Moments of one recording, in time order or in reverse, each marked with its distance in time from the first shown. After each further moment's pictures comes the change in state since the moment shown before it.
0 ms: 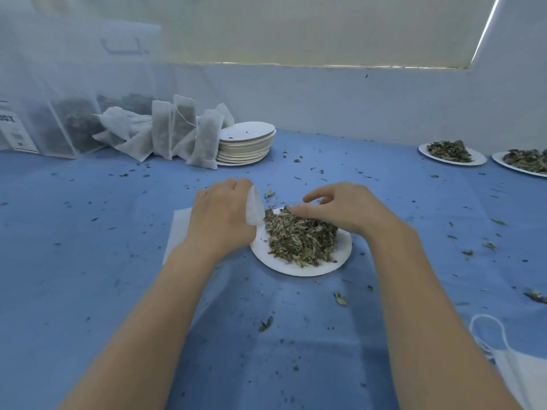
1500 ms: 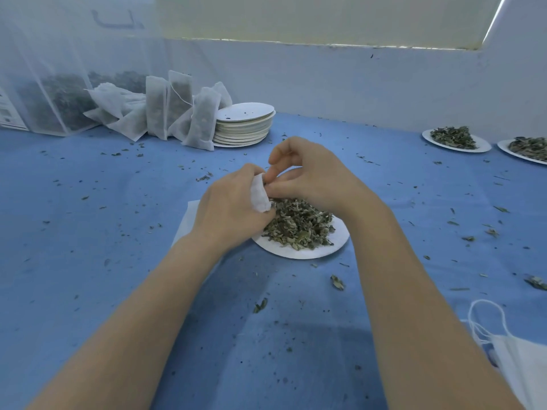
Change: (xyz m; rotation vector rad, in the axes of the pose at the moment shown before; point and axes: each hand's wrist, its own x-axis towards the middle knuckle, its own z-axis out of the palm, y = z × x) left_hand -0.014 0.018 0.005 -0.435 0.023 -0.107; right_hand -0.009 -0.036 0.013 0.392 -0.054 -0.331
